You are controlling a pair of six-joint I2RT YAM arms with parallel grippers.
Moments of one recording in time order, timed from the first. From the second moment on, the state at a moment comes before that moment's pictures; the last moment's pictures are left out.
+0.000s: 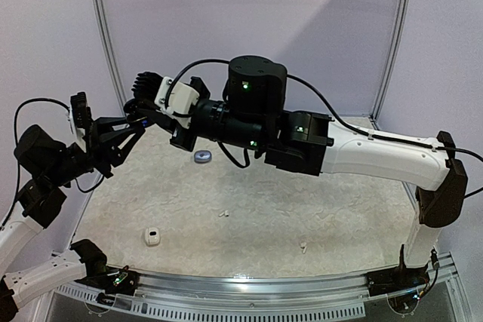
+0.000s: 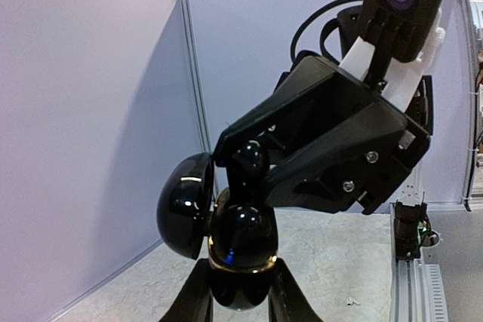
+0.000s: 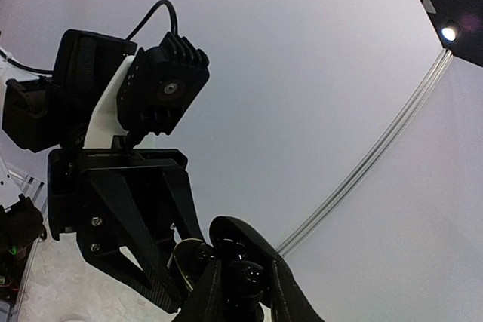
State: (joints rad) left arm -0.51 0.56 0.65 0.20 0.58 -0.04; right arm 1.29 1.89 1.89 0.10 0.01 -0.60
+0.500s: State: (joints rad) left arm -0.51 0.56 0.65 0.20 0.57 -0.05; right arm 1.29 1.91 1.93 0.07 0.03 -0.56
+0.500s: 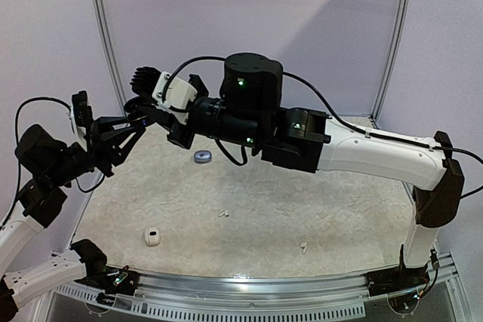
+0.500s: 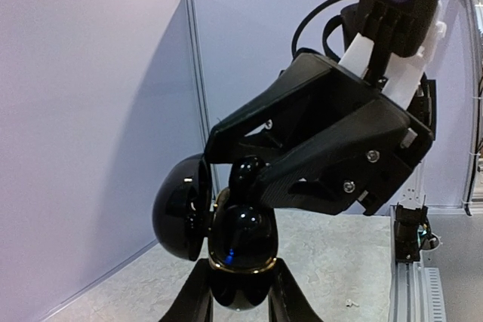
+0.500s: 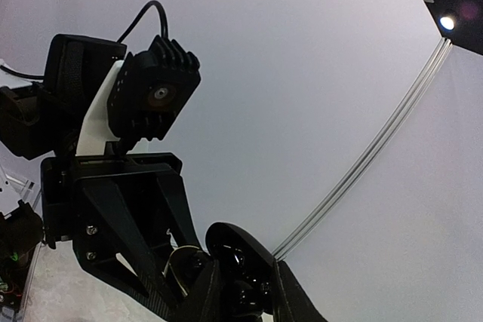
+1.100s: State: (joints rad) left arm -0.51 0.57 0.65 0.20 0.55 -0.14; right arm 1.28 1.93 1.97 0.00 0.01 -0.49
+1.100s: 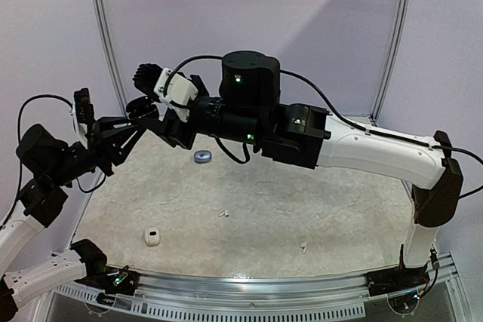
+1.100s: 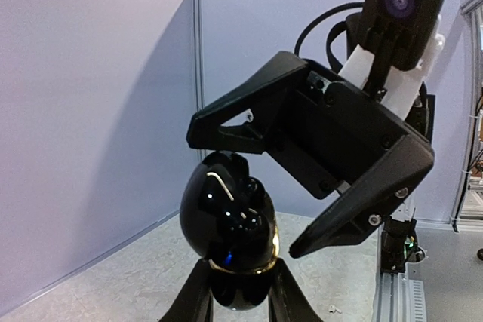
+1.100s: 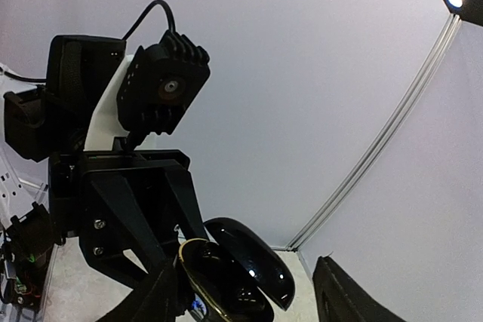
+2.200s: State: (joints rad) left arm -0.51 0.57 0.69 -0.10 0.63 0.34; right arm 1.21 2.00 2.10 -0.16 0.06 -0.12
